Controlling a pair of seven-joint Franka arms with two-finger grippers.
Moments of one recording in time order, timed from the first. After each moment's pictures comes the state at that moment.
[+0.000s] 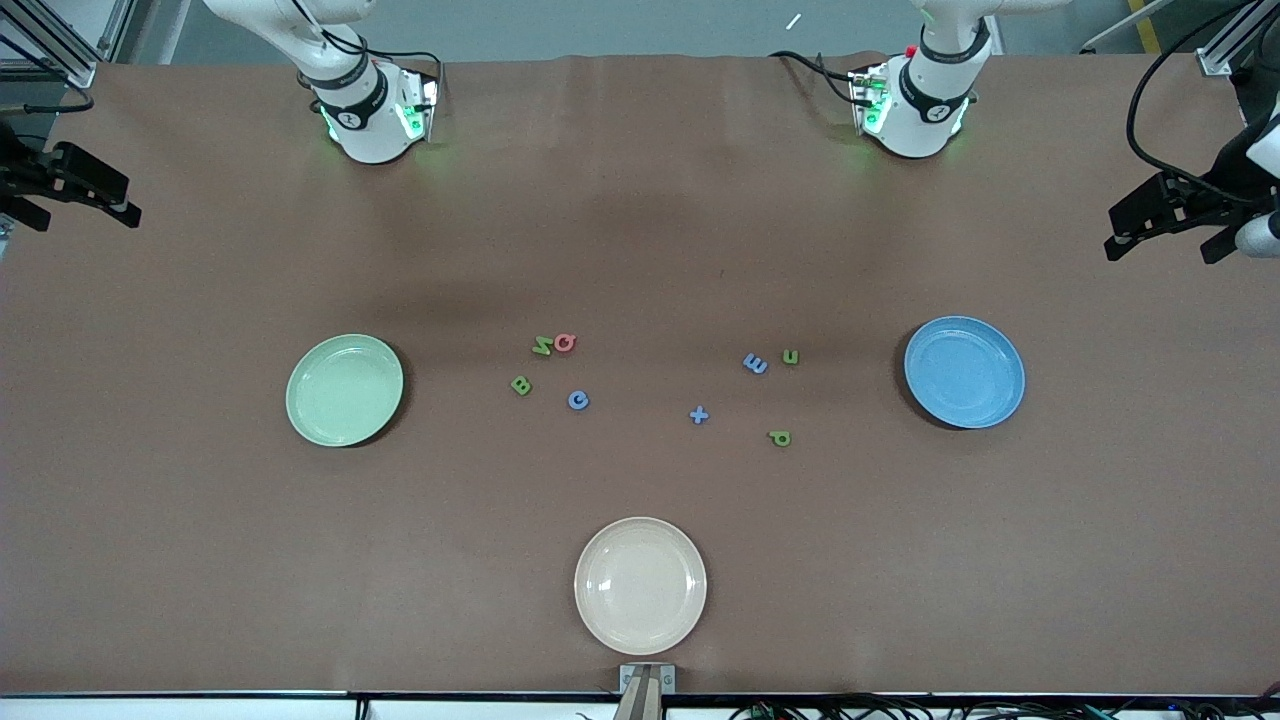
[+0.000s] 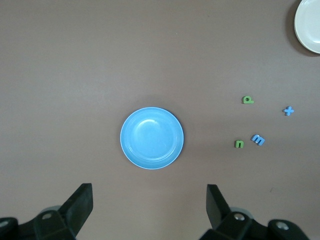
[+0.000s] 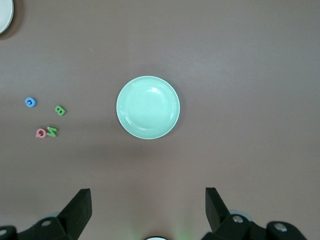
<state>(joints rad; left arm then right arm) 0.01 -0.05 -0.05 -1.58 -0.01 1.59 0.01 0.00 -0.10 -0.05 -1.59 0.02 1.47 -0.05</state>
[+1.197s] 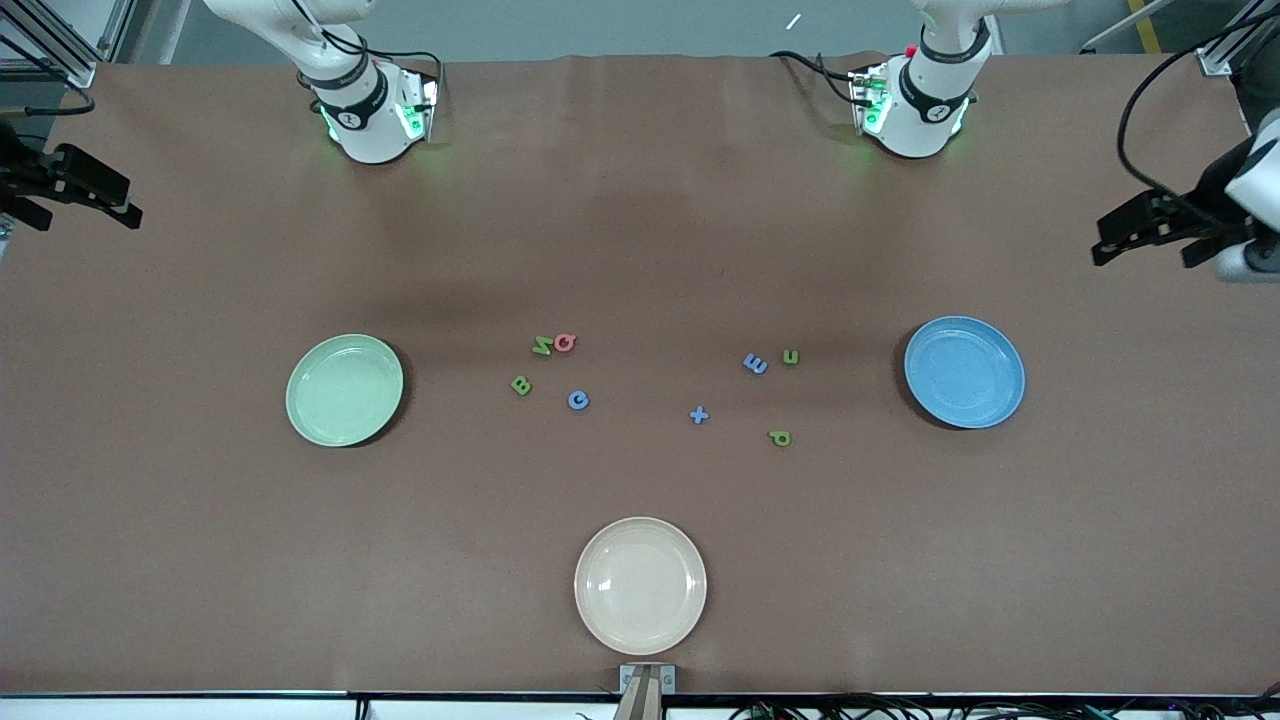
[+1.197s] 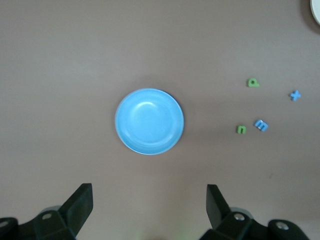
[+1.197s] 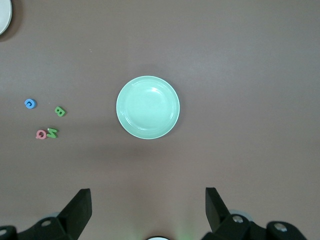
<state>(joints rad) 0.03 0.01 -0.06 -1.61 -0.04 1.55 0.00 0.00 -0.10 -0.05 -1.59 0.02 1.47 -0.05</state>
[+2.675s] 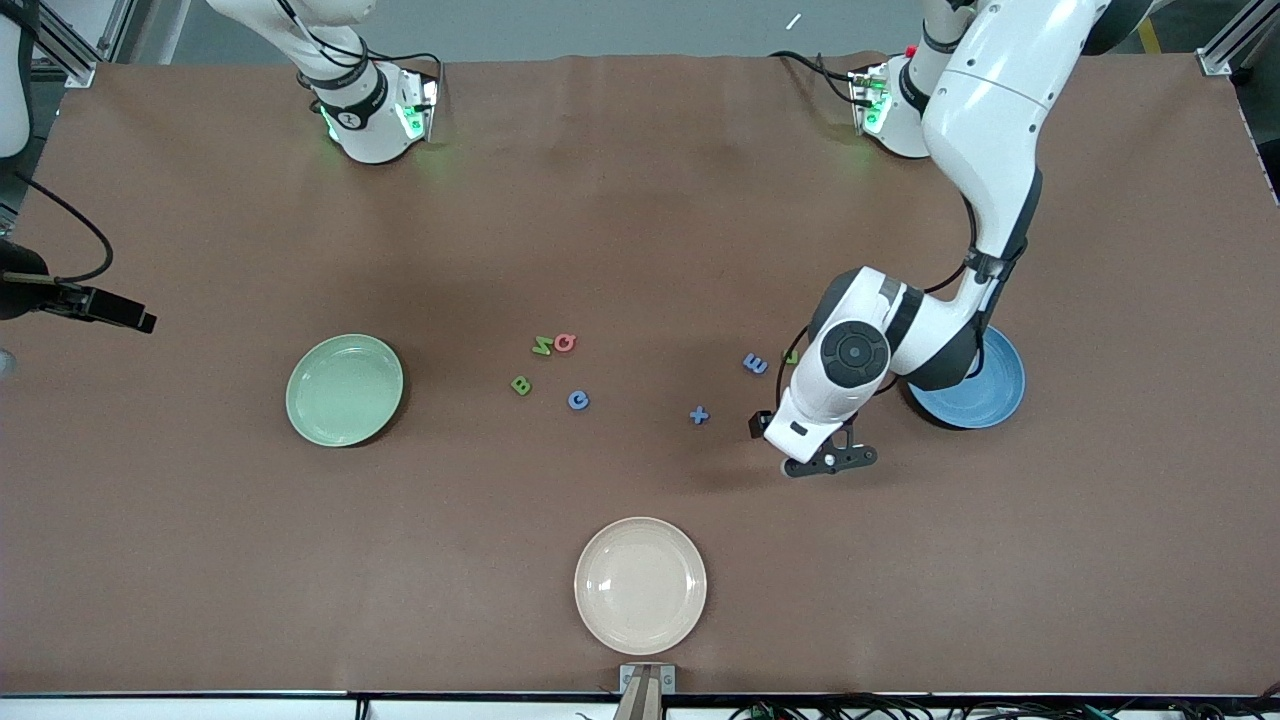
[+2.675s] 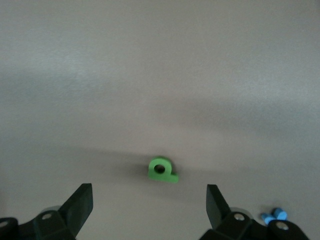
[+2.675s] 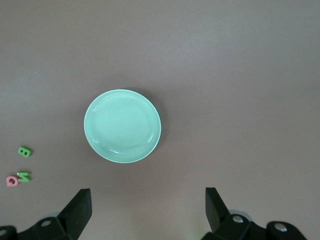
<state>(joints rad) -0.32 0.68 -0.15 -1.63 0.14 2.32 -0.68 -0.09 0.15 -0.06 -1.58 0.02 1.60 0.09</state>
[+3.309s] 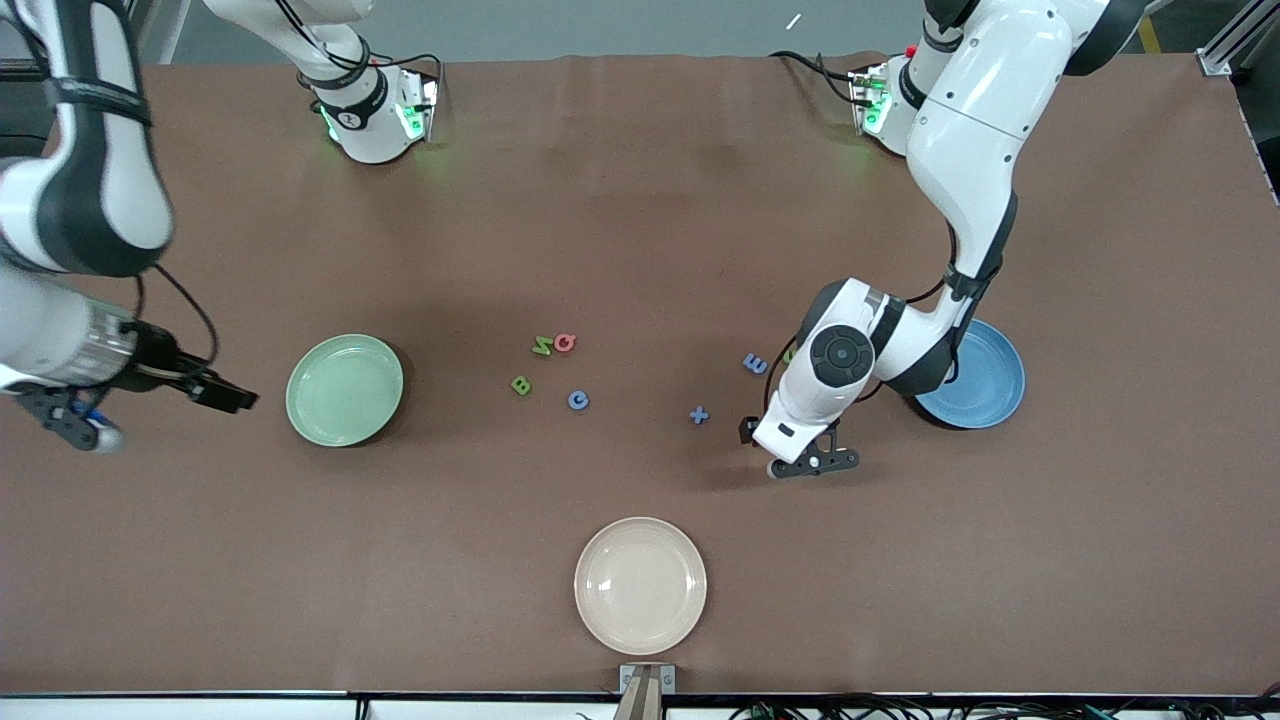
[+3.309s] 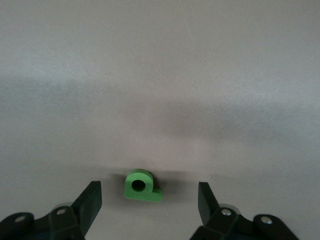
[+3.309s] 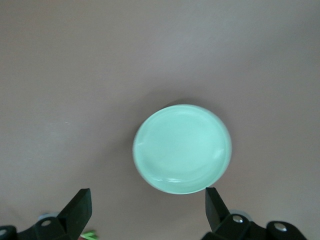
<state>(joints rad) -0.34 0.74 -0.15 -1.65 0.14 2.44 -0.68 0.05 0.26 -0.04 -1.70 0.12 1.90 0.57</state>
